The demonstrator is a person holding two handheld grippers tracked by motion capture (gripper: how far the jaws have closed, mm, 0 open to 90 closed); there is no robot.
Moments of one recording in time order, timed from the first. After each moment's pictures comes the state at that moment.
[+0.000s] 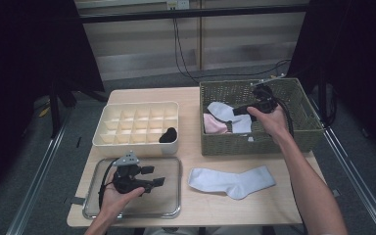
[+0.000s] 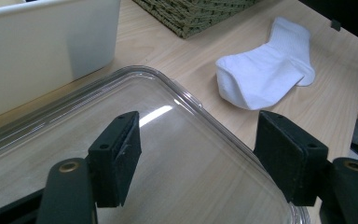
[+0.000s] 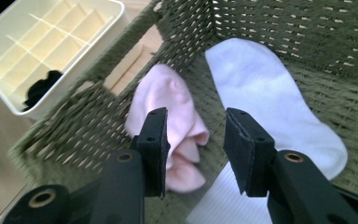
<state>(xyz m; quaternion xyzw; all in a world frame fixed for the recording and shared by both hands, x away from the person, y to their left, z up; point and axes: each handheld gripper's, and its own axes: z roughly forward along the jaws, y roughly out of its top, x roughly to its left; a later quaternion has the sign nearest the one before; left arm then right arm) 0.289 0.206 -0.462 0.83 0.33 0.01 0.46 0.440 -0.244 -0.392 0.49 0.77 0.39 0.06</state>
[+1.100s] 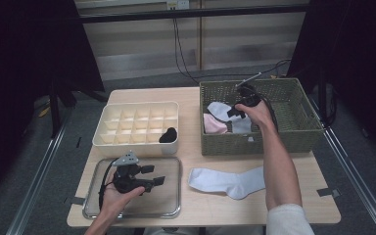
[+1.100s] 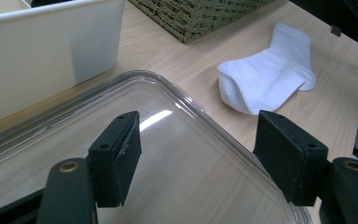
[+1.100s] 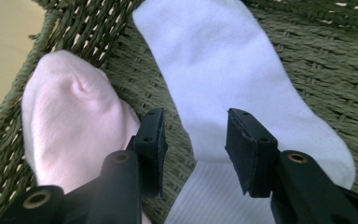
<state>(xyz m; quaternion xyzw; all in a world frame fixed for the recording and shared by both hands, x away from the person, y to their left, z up) 0.291 0.206 -0.464 0.82 0.33 0.01 0.46 0.514 -0.229 -0.444 0.57 0.78 0.26 0.00</state>
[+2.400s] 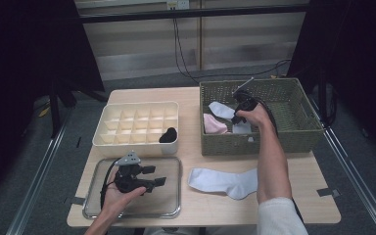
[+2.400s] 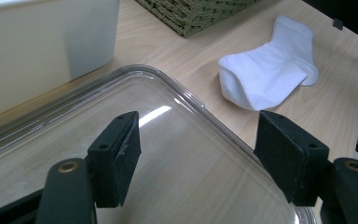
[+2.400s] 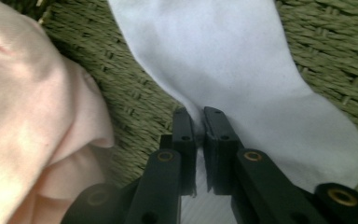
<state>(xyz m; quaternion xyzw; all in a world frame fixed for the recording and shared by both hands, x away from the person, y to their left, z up) 0.292 0.204 -0.467 0.83 0.33 0.01 0.46 0.522 -0.223 -0.468 0.57 0.80 0.17 -0.02</state>
